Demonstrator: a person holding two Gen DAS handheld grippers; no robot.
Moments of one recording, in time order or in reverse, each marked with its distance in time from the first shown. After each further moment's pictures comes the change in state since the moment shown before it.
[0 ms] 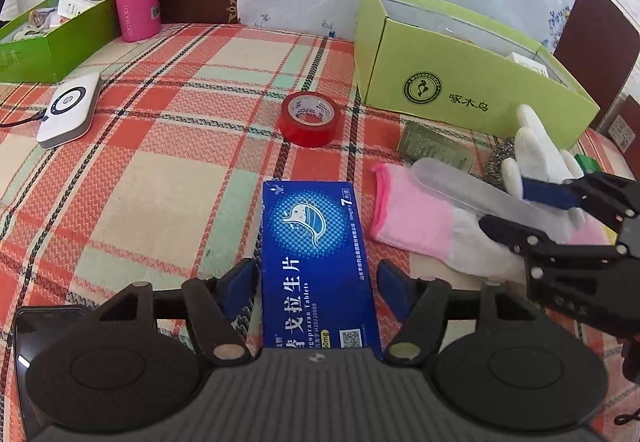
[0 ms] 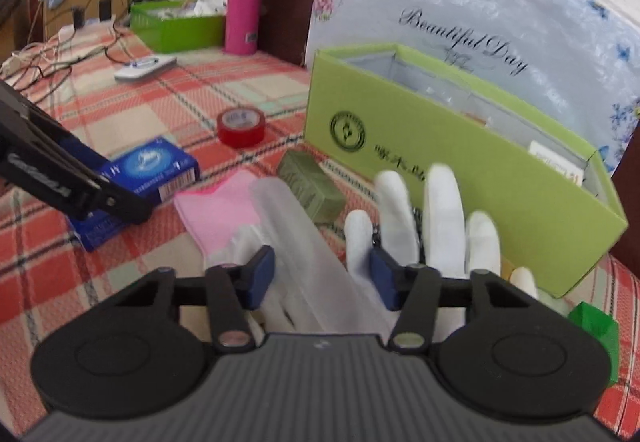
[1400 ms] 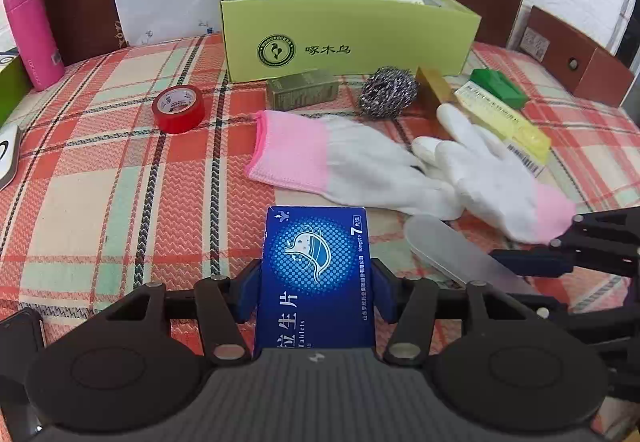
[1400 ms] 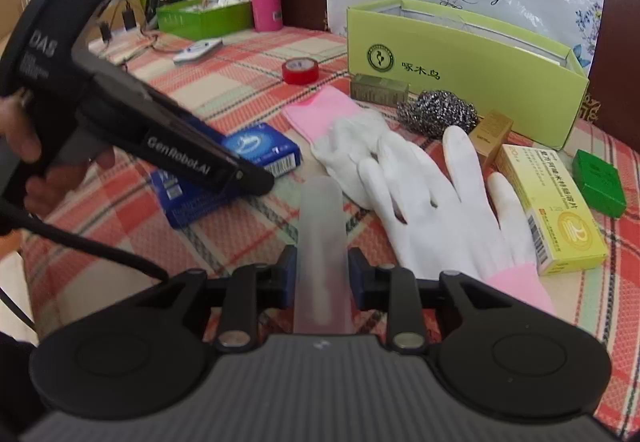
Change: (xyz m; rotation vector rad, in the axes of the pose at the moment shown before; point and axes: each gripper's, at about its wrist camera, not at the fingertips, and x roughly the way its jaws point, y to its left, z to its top) left arm -0.023 -0.055 -0.032 0.254 0.023 -0.154; right arm -0.102 0.025 -0.060 0.189 0.047 0.109
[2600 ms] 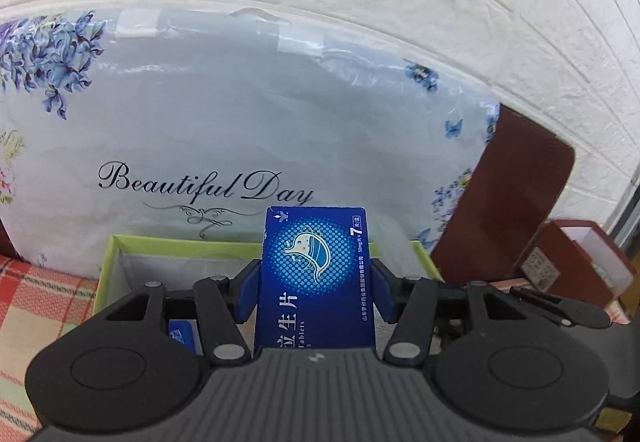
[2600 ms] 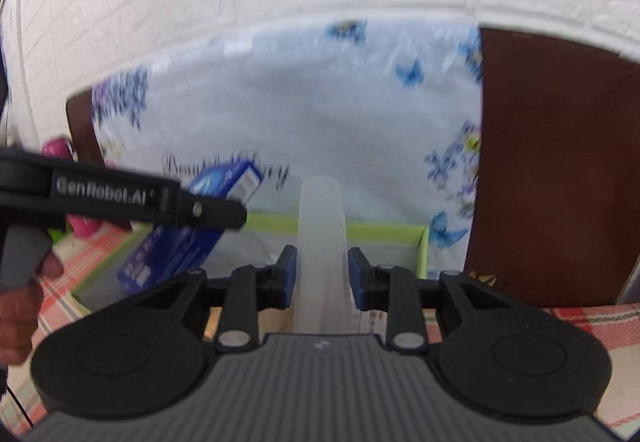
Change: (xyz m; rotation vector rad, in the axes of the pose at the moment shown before) left arm 0.082 -0.015 0.252 -0.095 -0.333 -0.100; right arm 0.065 -0.220 0.182 0.245 -0.285 -0.256
